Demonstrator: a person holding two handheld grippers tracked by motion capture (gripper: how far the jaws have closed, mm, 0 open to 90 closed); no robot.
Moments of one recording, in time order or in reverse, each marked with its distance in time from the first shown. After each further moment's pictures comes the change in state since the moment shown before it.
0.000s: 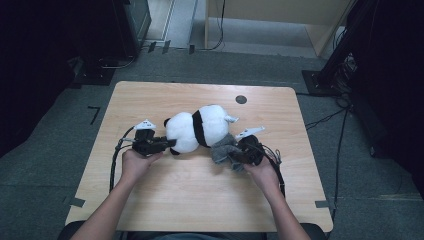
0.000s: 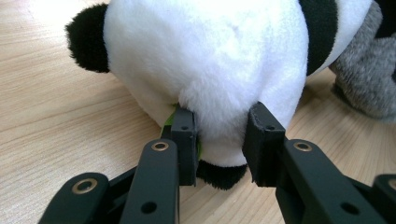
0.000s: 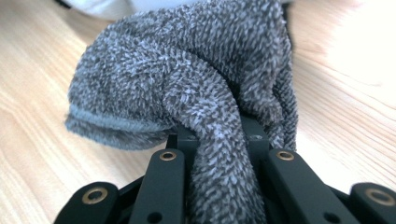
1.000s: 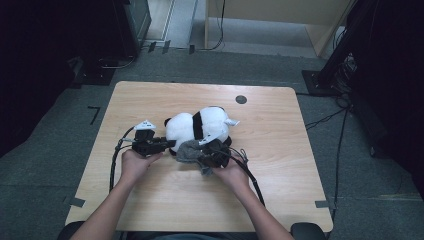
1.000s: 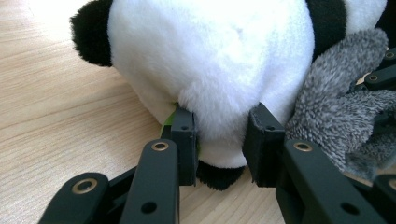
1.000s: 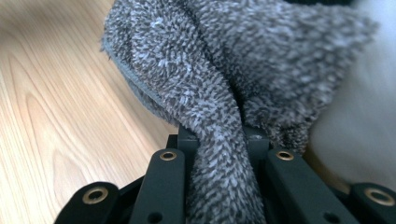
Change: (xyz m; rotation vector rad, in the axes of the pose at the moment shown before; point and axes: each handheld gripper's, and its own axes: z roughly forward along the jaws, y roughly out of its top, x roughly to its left) left arm 0.000 -0.001 -0.001 0.008 0.003 0.004; right arm 0.075 0.035 0.052 0.008 0.095 -0.170
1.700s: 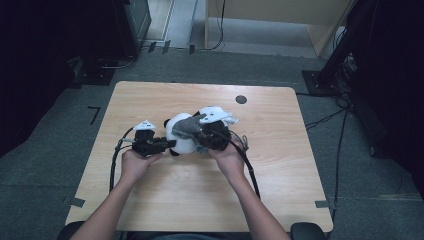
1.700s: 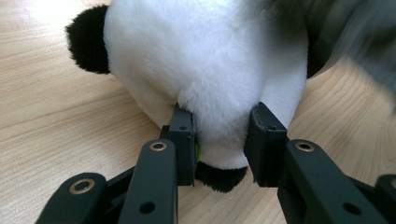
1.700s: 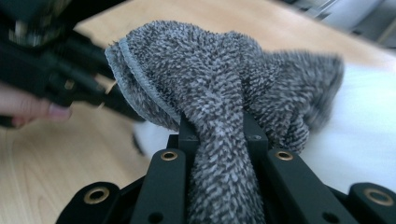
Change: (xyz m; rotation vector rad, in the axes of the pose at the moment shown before) left arm -0.001 0.000 -0.001 -0.008 -0.009 -0.005; right arm -0.001 0.052 -0.038 -0.228 -0.085 0.042
